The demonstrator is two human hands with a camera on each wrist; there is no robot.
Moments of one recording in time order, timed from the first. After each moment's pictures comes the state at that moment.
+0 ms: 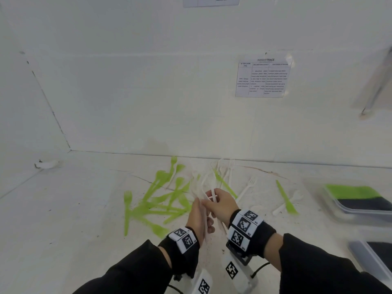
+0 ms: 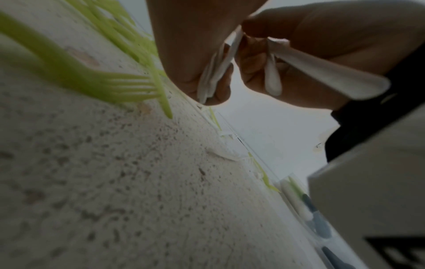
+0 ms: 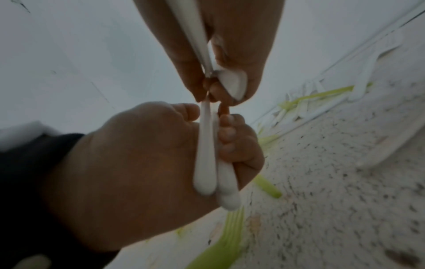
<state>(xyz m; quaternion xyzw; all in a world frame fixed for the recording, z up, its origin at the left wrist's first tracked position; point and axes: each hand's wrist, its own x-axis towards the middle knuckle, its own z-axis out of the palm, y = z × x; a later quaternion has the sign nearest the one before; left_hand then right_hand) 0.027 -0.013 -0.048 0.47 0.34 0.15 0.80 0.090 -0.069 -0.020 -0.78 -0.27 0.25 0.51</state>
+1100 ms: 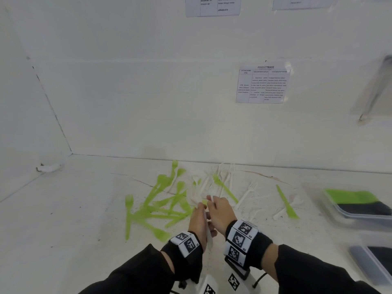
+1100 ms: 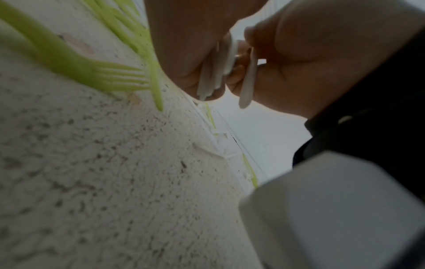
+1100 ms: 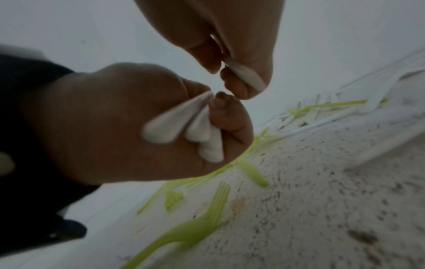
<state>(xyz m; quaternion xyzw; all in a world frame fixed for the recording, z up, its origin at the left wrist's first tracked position) 0.032 -0.012 -0.065 0.45 0.36 0.17 0.80 0.074 -0.069 -0.015 -0.82 -0.29 0.21 0.45</state>
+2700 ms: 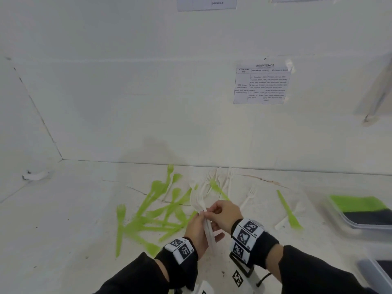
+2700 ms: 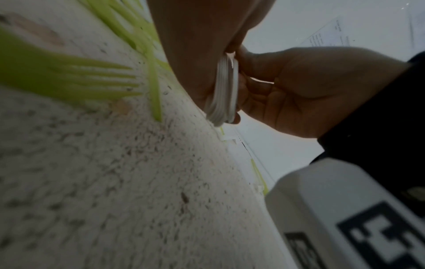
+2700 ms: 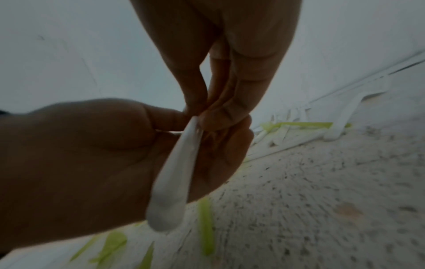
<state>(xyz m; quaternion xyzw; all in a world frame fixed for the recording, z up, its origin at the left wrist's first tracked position) 0.038 -0.009 -0.037 0.41 0.33 0.12 0.84 0.118 -0.065 -0.020 -0.83 -0.27 0.24 0.42</state>
